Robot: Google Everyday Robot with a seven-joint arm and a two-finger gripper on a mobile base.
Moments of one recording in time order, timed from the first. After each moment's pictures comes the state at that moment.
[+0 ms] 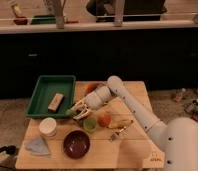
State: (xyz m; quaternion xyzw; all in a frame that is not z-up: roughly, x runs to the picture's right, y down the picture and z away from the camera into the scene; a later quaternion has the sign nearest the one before) arm -0.104 0.129 0.721 -0.33 -0.69 -0.06 0.64
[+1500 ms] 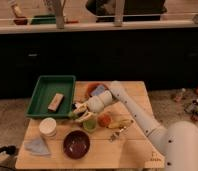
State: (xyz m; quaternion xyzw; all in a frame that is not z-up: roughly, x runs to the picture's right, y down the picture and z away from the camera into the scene) arm -0.097 0.147 0.733 -0.35 -0.70 -0.02 0.62
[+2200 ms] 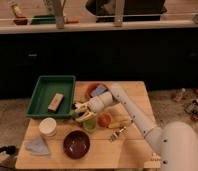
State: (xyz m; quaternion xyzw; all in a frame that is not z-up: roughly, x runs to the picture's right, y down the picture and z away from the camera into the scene) arm -0.094 0.146 0.747 -0.36 -0.71 0.01 0.61
